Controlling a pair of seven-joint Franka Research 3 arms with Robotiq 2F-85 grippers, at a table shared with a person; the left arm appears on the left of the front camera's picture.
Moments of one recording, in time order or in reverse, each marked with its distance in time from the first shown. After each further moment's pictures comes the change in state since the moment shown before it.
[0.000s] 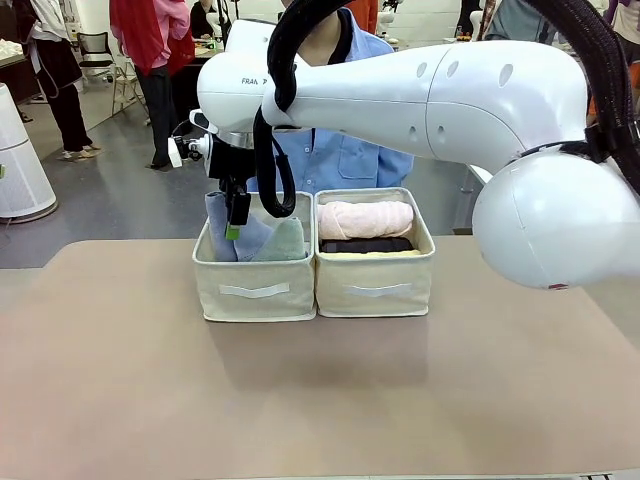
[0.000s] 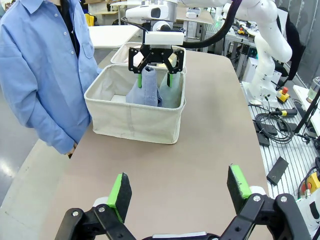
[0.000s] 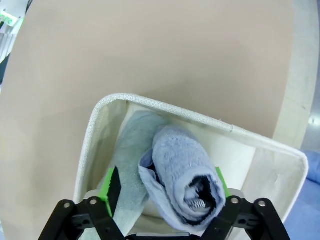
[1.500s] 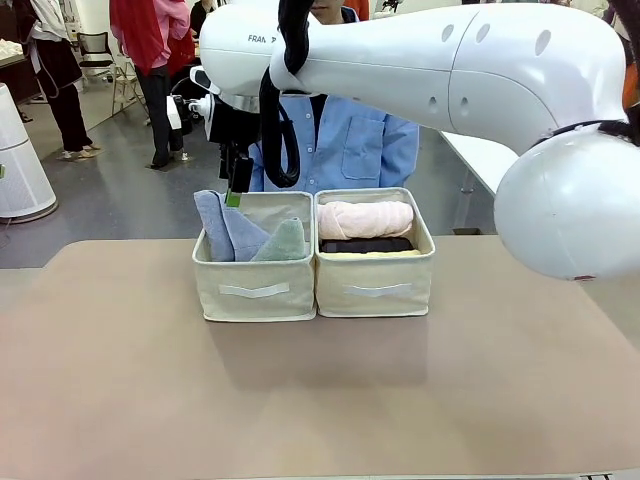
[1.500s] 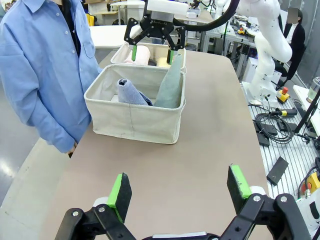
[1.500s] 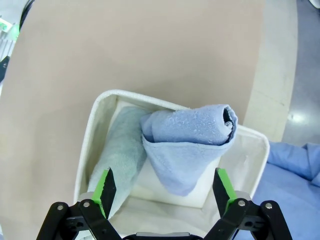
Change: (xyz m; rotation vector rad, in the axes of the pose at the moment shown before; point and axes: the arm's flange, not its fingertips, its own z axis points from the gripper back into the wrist) left arm 0.000 0.000 0.000 0.000 0.000 0.000; right arm 0.005 0.004 0.064 -0.098 -0.010 0.008
